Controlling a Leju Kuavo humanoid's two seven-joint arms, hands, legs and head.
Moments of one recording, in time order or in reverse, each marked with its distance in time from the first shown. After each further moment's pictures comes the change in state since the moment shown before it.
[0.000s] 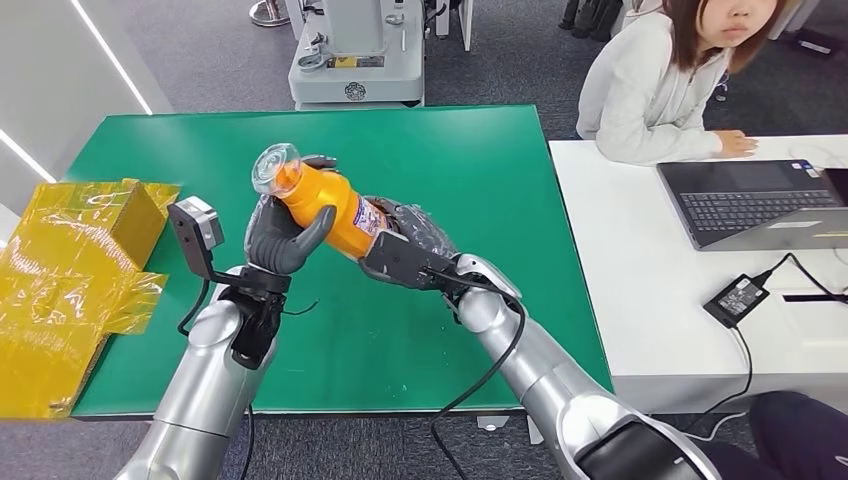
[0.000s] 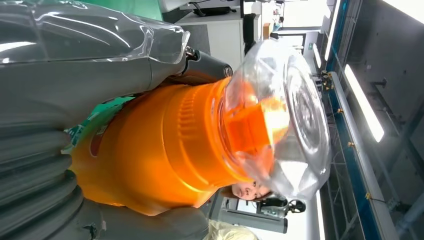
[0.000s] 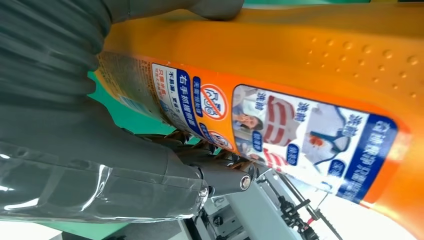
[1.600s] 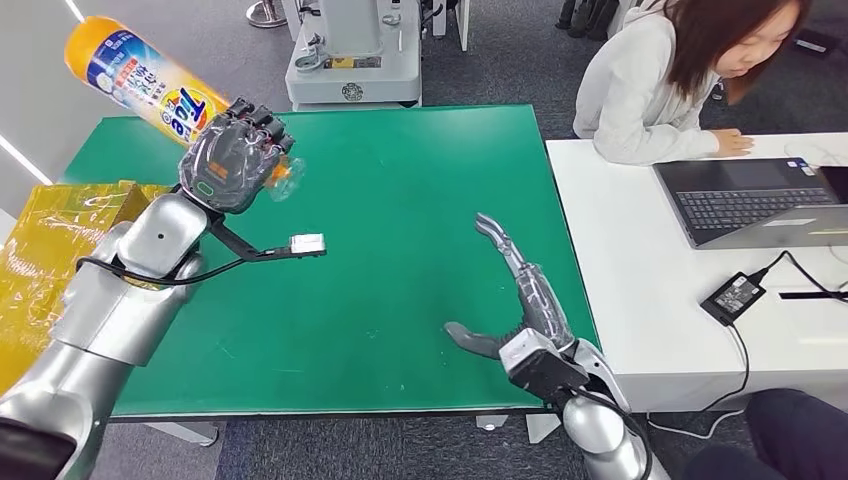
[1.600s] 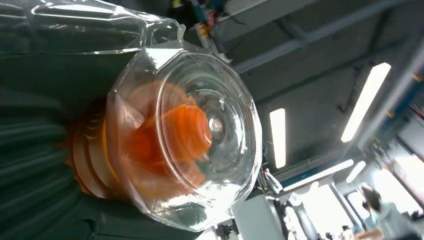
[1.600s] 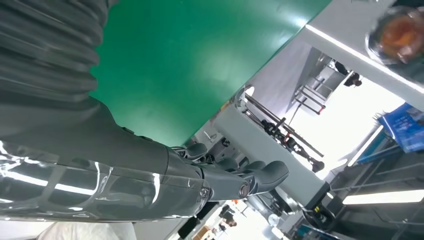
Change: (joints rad) left arm -0.322 0.384 -0.318 0.066 -1.737 0.663 0.163; right arm 0.577 -0.282 -0.116 -0.860 -0.098 -0.077 -0.060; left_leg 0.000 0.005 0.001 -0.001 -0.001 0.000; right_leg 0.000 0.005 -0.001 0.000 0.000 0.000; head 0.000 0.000
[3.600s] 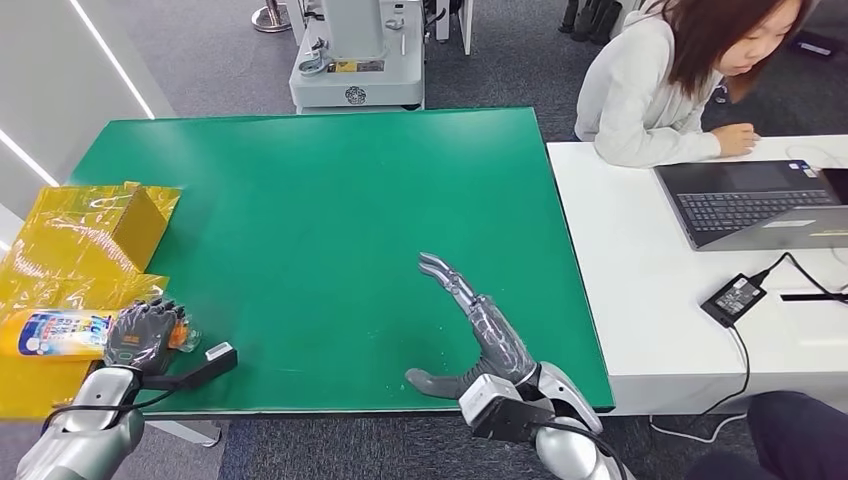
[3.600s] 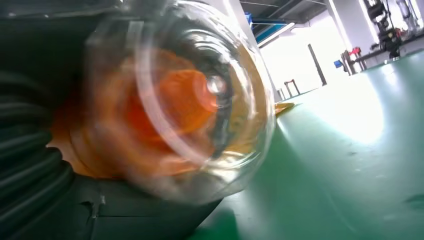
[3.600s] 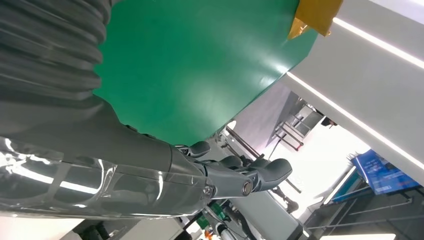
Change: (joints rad) left arm 0.374 0.083 0.326 0.636 0.192 0.269 0.007; right arm 0.027 0.019 0.121 0.003 0.031 0.054 -0.021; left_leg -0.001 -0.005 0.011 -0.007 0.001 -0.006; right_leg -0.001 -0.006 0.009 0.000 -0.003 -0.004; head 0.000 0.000
